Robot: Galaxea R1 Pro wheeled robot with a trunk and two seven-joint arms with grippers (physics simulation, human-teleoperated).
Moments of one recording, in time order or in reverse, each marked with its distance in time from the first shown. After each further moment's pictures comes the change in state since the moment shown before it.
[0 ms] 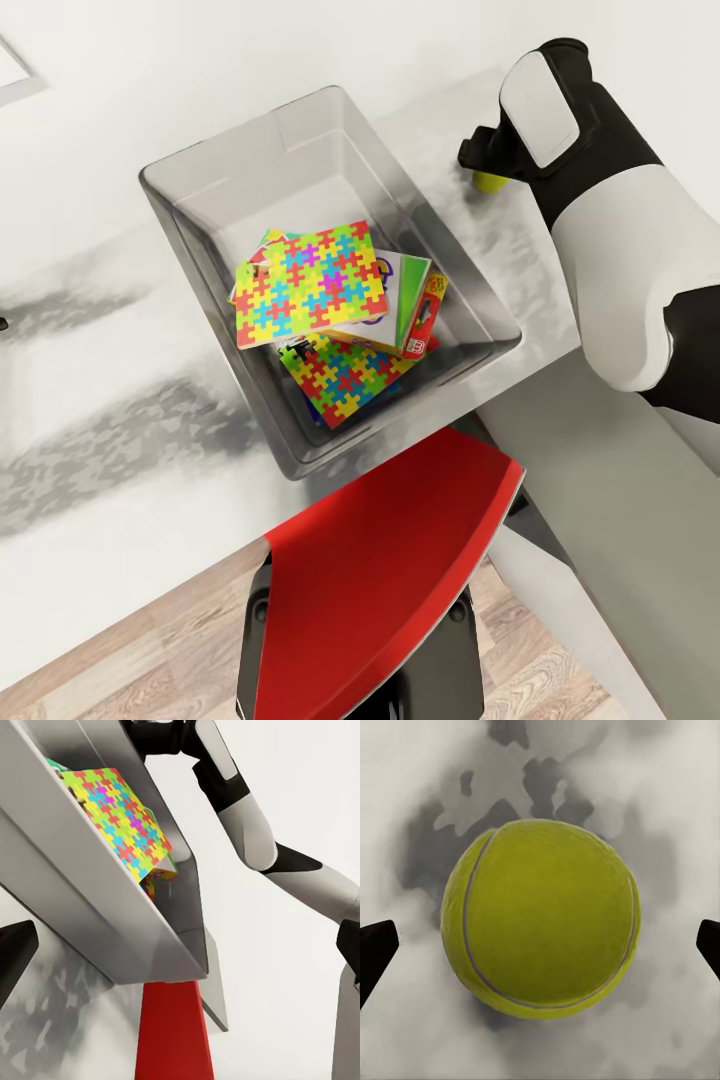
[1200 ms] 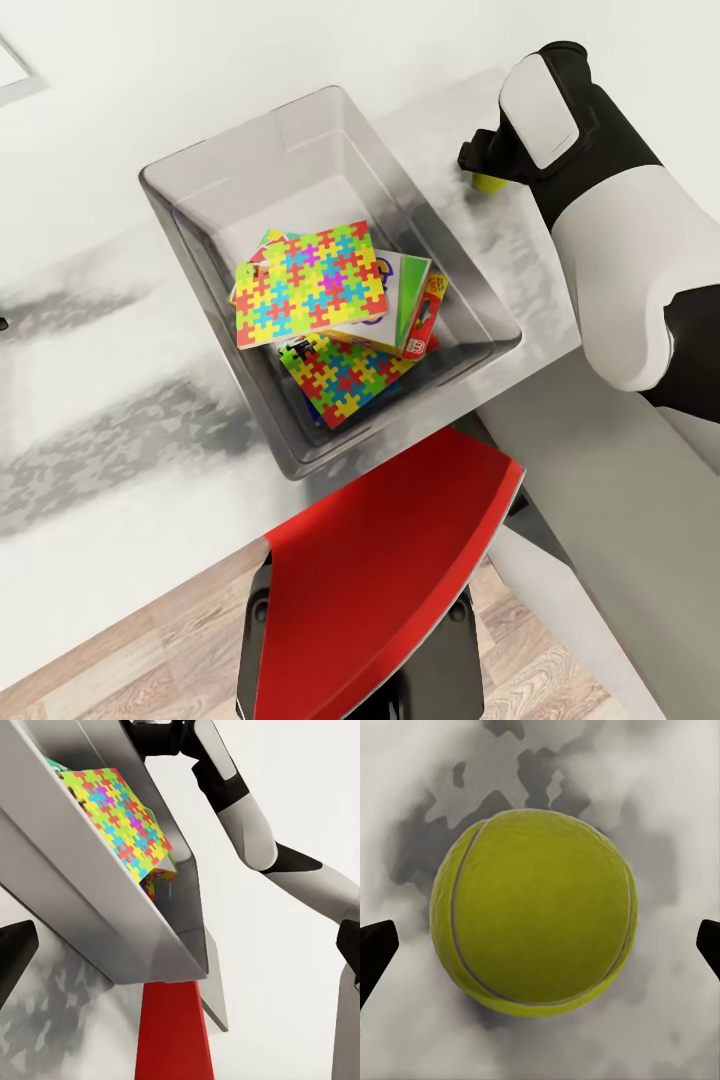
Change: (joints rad) left arm 0.000 0.000 0.000 0.000 0.000 0.000 0.000; right arm -0.001 -0.001 0.001 0.011 -0.003 0.000 -0.002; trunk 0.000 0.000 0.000
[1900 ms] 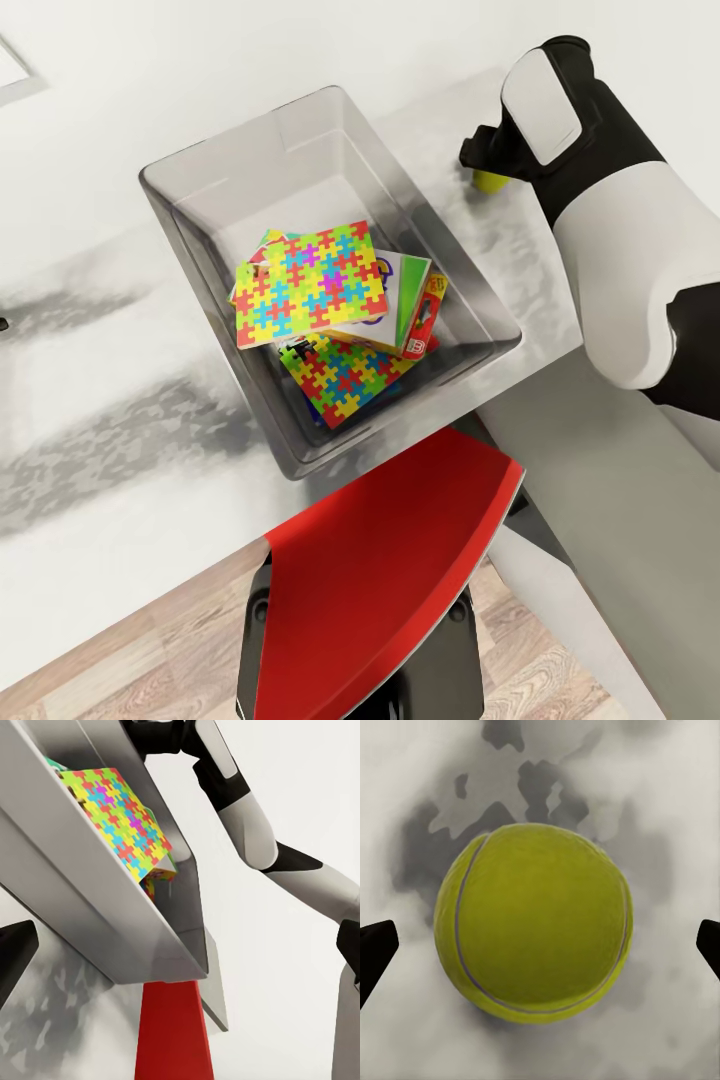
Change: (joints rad) left arm 0.000 0.000 0.000 -0.001 0.000 0.000 0.000; right arm -0.006 -0.001 -0.001 0.000 0.000 -0.002 0.000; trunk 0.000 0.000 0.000
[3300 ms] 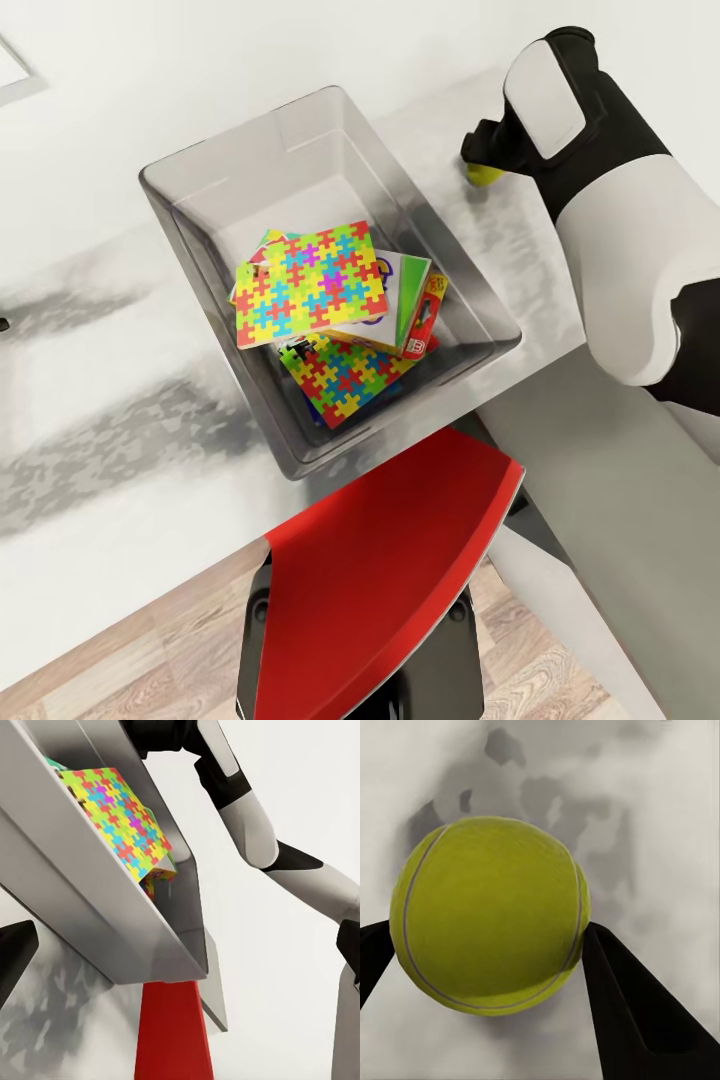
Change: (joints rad) left arm 0.000 -0.002 -0.001 0.000 0.000 0.000 0.000; right arm -0.011 -0.001 0.001 0.002 0.002 0.002 0.002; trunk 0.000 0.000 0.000
